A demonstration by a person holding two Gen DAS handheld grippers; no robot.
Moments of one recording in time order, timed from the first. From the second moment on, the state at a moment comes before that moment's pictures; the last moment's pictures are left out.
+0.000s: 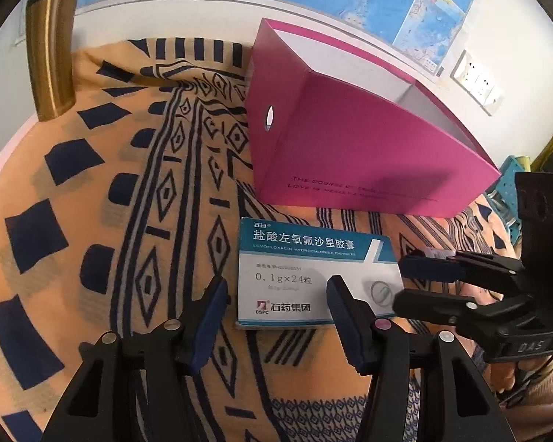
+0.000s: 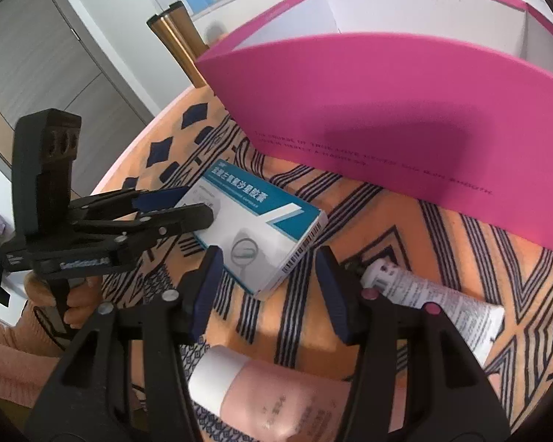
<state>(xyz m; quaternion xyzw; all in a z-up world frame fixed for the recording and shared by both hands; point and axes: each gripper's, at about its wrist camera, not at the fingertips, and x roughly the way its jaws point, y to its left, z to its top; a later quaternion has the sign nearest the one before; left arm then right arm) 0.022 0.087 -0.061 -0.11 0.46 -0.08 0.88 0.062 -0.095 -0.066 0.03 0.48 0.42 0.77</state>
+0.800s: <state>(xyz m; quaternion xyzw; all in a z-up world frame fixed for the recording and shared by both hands) 0.009 0.071 -0.039 -0.10 0.43 -0.13 0.89 0.060 -0.102 -0.048 0.01 0.47 0.40 0.79</state>
